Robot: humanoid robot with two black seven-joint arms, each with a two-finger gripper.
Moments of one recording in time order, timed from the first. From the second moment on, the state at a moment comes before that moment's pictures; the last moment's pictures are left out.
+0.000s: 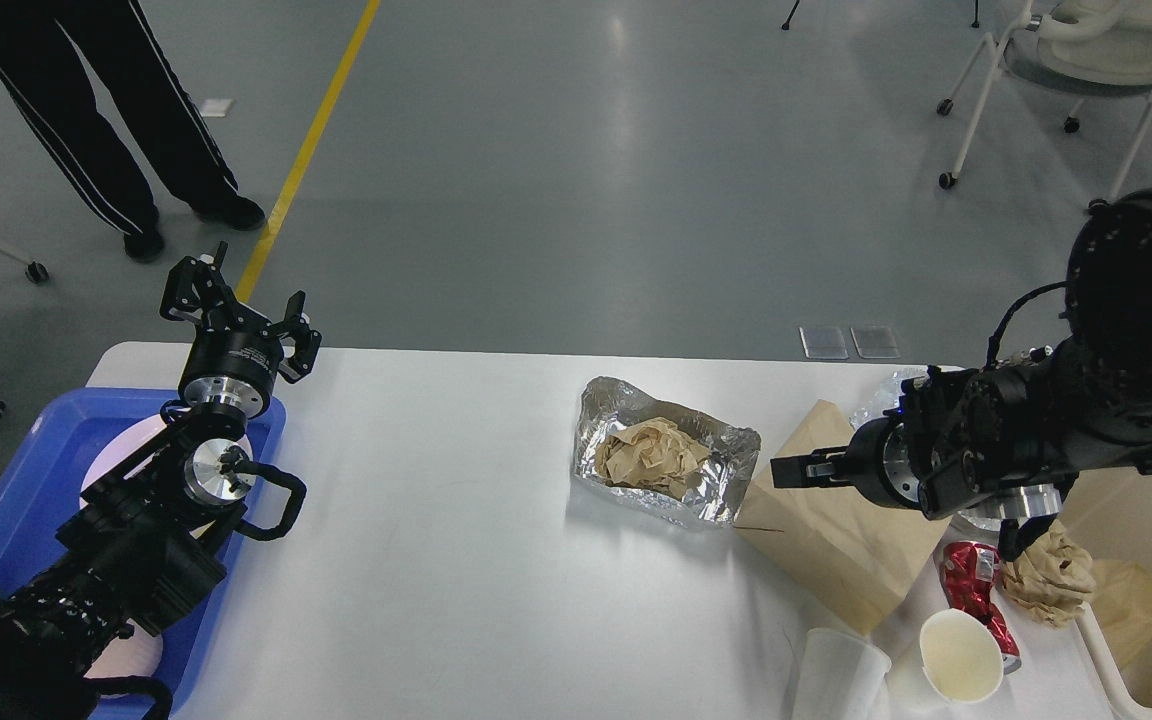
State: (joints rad) left arm -0.73 0.14 -0.89 -0.40 0.00 -0.26 -0.46; right arm 1.73 0.02 -1.52 1.47 0.00 -0.27 0.23
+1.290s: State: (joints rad) left arm -0.73 0.14 -0.89 -0.40 0.00 -0.26 -0.46; right arm 1.37 0.13 -1.65 1.13 -0.04 -0.24 0.25
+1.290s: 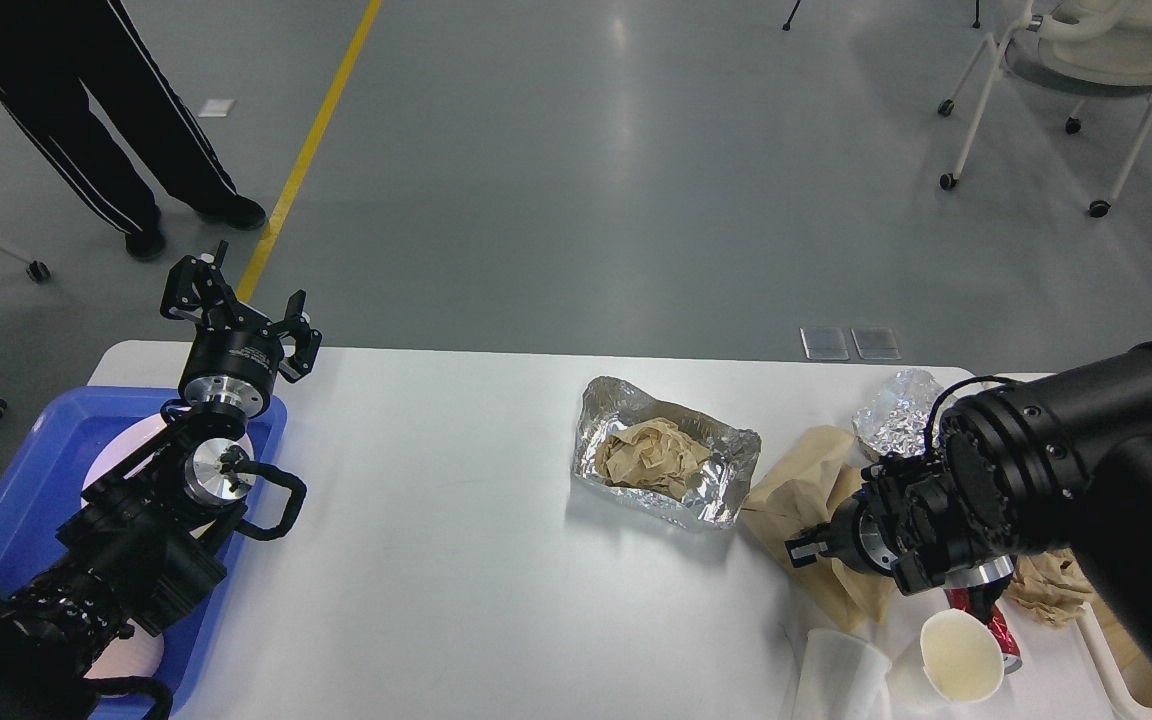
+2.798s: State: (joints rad) left arm -0.73 0.14 -0.89 -0.40 0.00 -0.26 -0.46; right arm 2.11 -0.35 -1.76 1.21 -0.03 0.43 0.41
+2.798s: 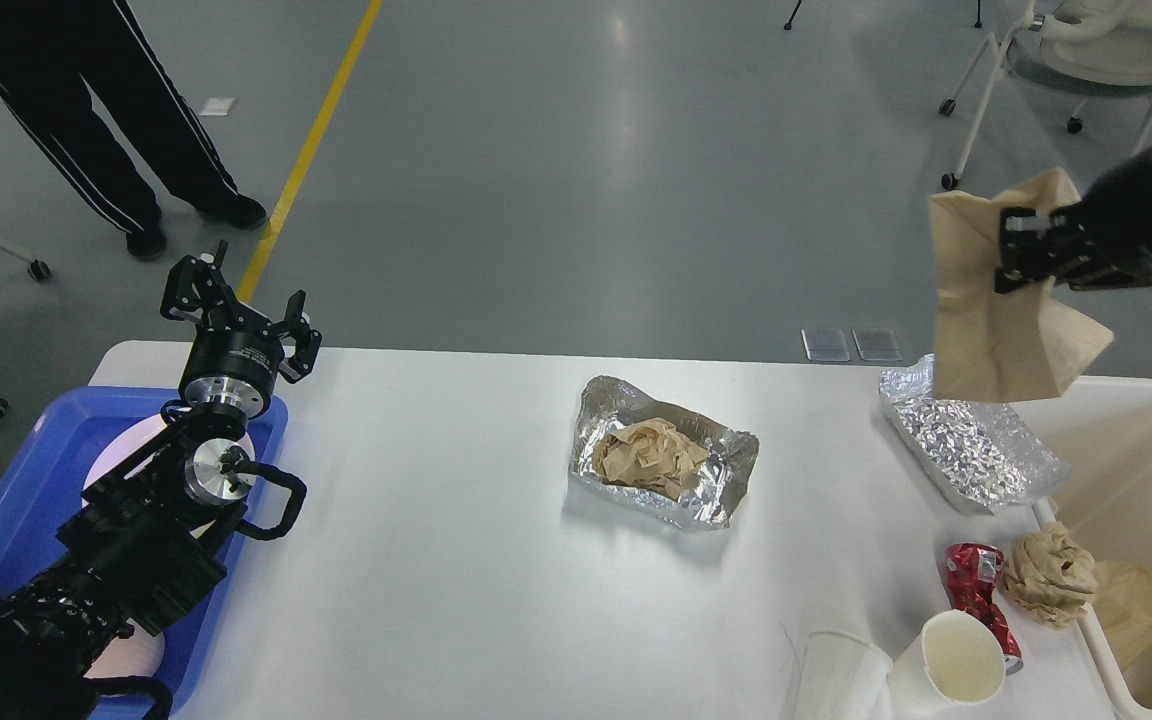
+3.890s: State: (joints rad) left arm -0.73 0.14 -0.89 -0.40 0.00 -0.26 -0.46; right arm 0.83 -0.50 -1.53 0.08 0.45 0.00 0.14
